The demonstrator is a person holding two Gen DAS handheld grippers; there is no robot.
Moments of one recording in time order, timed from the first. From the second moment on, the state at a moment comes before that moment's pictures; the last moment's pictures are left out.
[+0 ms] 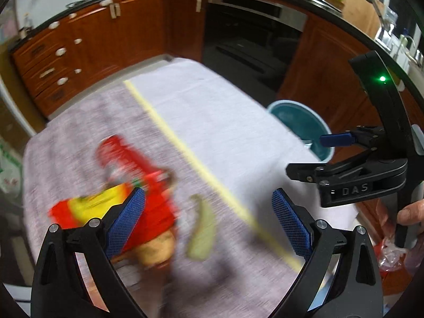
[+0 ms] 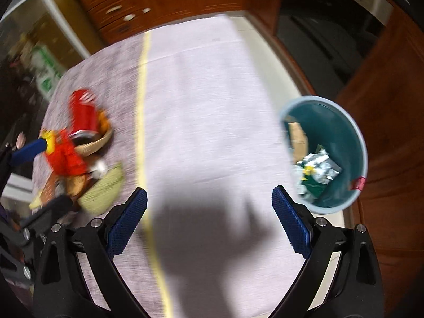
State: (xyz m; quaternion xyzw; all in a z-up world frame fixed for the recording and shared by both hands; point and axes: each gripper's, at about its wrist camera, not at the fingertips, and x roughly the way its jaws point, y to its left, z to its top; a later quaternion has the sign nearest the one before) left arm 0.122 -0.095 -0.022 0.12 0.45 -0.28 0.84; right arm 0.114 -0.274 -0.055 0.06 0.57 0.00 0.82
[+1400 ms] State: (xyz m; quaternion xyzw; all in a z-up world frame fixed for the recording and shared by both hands) left arm 0.126 0.097 -0.109 0.00 0.53 -0.22 0.82; right arm 0.194 -0.014 -0.072 -0.17 0.61 0.20 0.75
